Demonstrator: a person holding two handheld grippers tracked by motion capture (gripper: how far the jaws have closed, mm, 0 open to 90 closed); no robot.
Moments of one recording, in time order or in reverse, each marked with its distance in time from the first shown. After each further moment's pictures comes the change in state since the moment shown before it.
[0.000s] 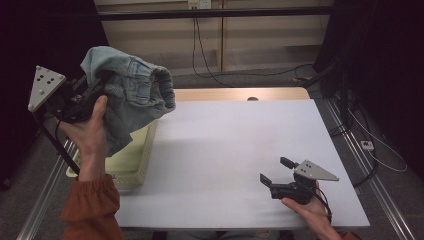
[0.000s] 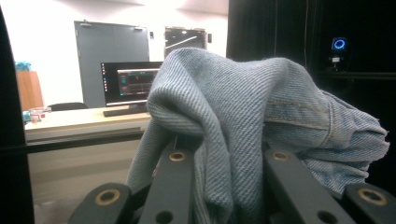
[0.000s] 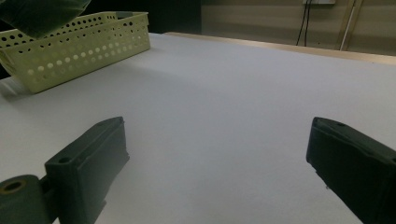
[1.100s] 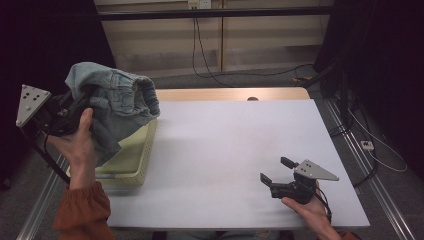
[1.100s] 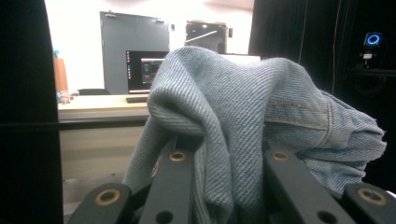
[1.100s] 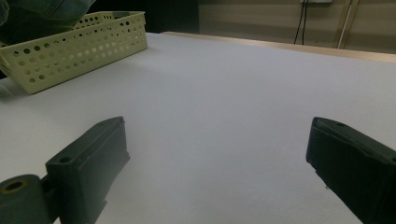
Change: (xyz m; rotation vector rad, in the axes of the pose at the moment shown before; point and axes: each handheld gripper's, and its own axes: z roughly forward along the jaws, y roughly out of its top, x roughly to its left) left arm 0.033 -0.031 -0.022 0.016 0.090 -0.046; right arm -0.001 -0.001 0.001 0.001 -0.009 0.007
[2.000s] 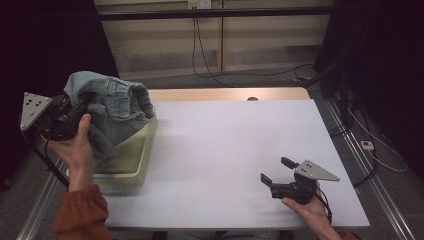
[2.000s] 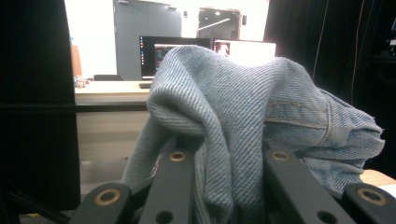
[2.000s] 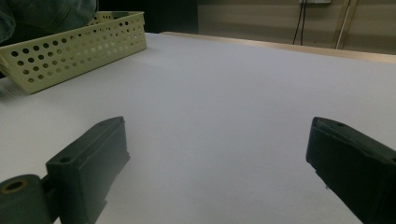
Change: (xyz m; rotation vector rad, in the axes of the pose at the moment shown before) left arm 0.018 -0.022 -0.003 0.046 0.056 -0.008; right arm 0.000 0.000 -0.001 0.000 -0.006 -0.002
